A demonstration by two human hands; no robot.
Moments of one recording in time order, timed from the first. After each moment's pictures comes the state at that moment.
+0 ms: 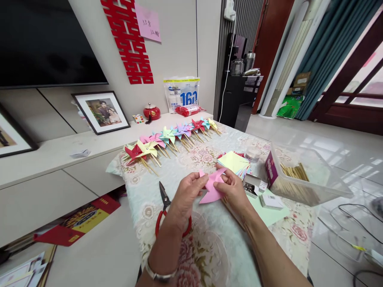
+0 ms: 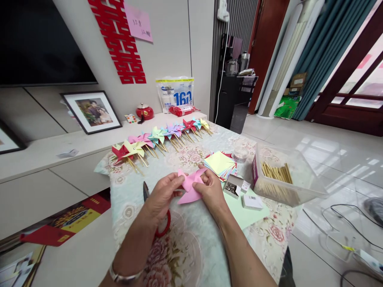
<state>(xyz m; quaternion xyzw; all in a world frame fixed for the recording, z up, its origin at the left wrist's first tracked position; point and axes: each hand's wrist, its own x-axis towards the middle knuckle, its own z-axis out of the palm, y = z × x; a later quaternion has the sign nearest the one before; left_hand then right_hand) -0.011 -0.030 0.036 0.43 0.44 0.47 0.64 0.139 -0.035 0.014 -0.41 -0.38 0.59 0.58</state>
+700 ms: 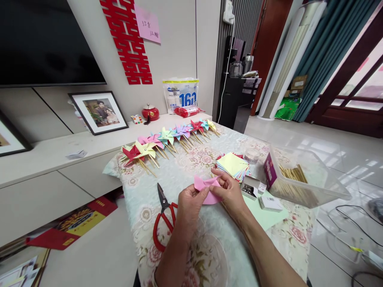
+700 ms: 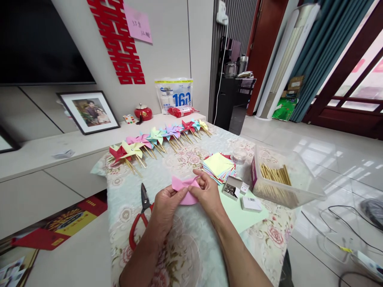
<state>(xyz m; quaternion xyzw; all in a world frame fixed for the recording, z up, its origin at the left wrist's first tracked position) 0.008 -0.043 0.003 0.35 0.43 0.54 0.63 0.135 -0.033 0.001 -0.42 -0.39 0.57 0.59</state>
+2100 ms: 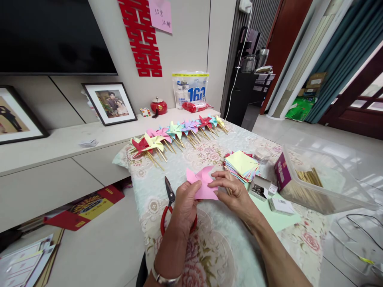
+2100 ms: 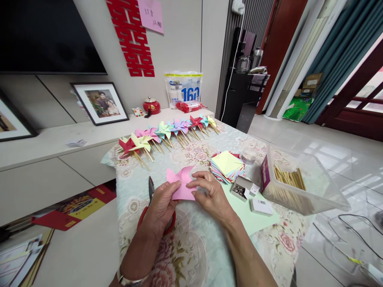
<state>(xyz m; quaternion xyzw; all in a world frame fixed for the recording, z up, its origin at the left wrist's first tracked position) -0.018 -0.038 0.001 0.22 0.43 0.58 0.65 0.146 -0.038 0.005 -0.39 -0.73 0.33 0.46</state>
